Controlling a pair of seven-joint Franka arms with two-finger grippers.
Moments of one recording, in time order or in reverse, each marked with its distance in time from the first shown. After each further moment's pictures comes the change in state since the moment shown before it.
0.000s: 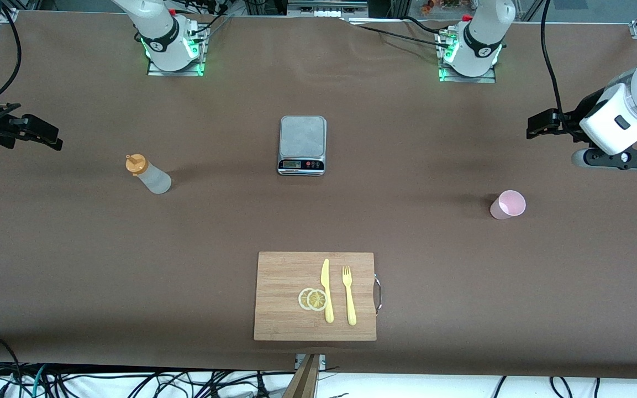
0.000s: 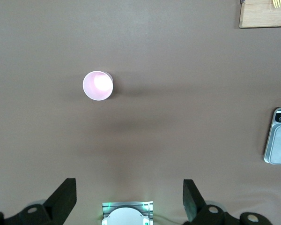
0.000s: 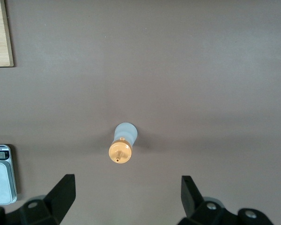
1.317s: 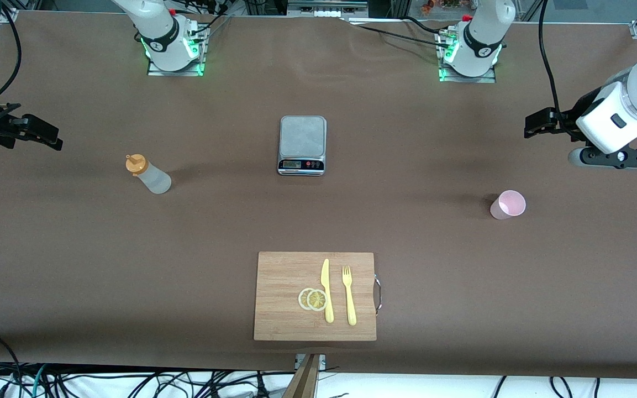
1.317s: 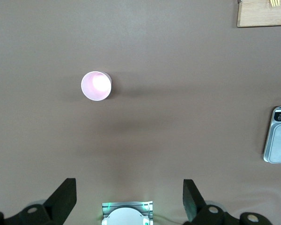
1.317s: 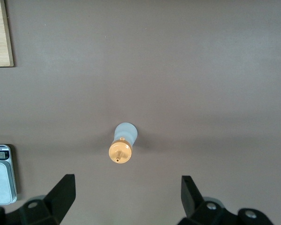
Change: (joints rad) left arm -0.009 -0.002 0.001 0.000 0.000 0.000 -0.001; right arm 0.000 0.000 0.000 0.000 0.000 0.000 0.000
